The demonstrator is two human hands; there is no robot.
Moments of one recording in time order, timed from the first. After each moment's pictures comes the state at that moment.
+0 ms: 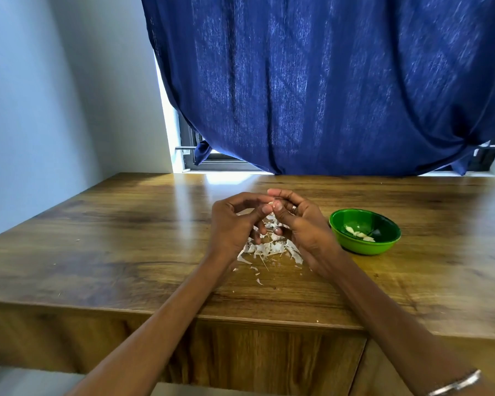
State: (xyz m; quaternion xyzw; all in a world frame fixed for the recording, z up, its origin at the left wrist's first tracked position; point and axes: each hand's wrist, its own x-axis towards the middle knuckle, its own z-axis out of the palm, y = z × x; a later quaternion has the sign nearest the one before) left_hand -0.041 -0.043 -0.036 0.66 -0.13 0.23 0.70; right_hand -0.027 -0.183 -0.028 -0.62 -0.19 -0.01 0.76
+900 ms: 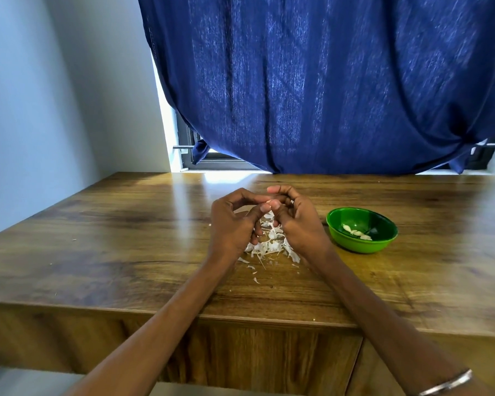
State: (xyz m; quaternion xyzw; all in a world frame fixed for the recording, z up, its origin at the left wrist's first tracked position) left_hand -0.042 -0.048 -0.035 0.69 -0.10 0.27 0.67; right_hand -0.024 -0.180 -0.030 -0.69 -0.23 -0.10 0.68
